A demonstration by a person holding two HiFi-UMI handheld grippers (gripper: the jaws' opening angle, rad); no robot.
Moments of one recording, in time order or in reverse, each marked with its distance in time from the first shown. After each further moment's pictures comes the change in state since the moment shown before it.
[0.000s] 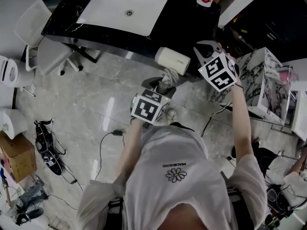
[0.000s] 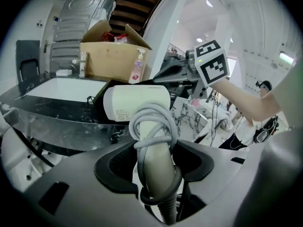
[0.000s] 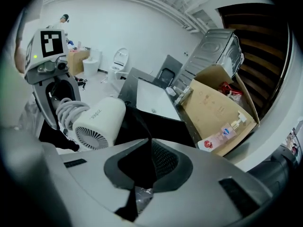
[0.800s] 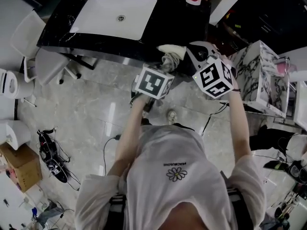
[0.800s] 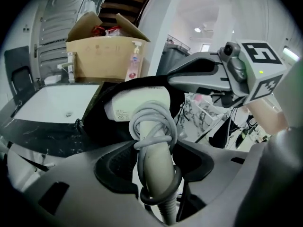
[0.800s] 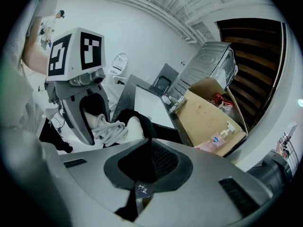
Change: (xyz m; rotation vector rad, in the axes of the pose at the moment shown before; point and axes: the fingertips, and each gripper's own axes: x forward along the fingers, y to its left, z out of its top) left arm 0.039 0.018 0.059 0.059 0.099 0.009; right arm -0.032 -0.003 0.018 -0.045 -0.082 -0.089
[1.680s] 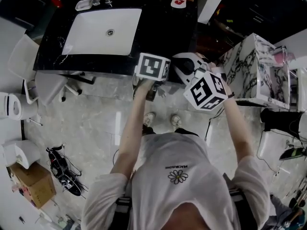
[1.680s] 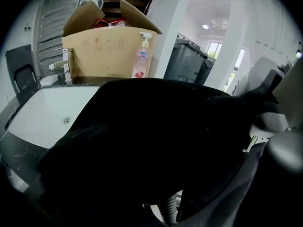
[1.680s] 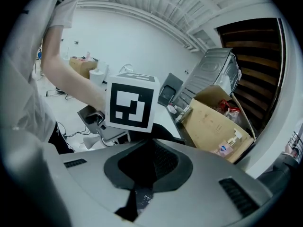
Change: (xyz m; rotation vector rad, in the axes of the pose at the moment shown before) left arm 0.060 0.042 0.065 -0.047 0.038 0.053; right arm -0.006 0.010 0.018 -0.004 -0.127 0.067
